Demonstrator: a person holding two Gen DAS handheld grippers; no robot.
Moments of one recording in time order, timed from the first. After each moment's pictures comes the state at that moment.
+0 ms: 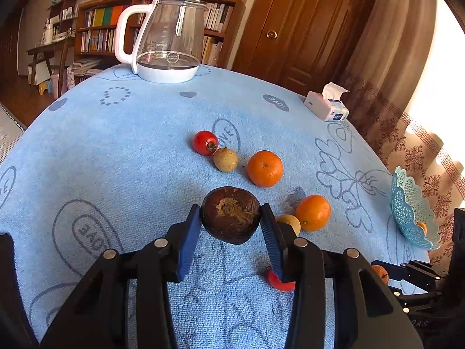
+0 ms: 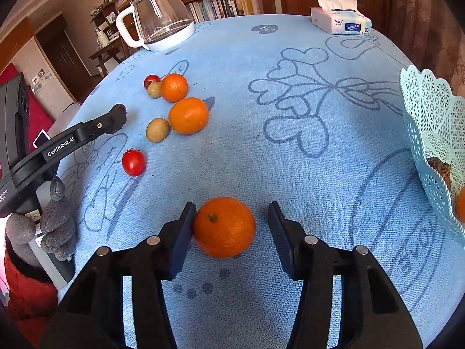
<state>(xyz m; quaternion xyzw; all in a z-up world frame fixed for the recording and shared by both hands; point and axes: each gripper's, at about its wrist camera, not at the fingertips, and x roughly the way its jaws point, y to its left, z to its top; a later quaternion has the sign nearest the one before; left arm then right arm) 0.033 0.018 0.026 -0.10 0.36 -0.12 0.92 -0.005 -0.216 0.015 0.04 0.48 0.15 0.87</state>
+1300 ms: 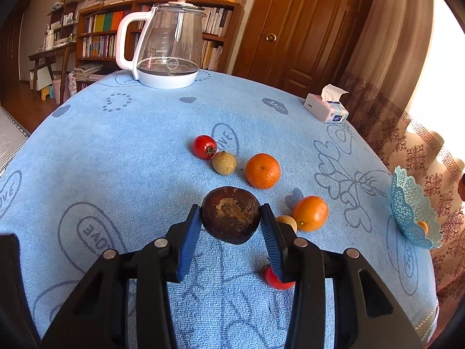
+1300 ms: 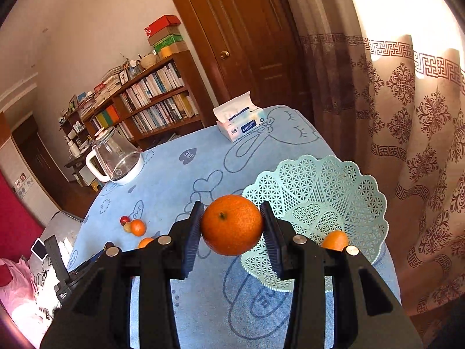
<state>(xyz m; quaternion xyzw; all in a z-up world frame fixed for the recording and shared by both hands) 0.027 0.014 0.031 -0.10 0.35 -0.11 0.93 -0.046 -0.380 0.141 0.19 0.30 0.01 0.94</state>
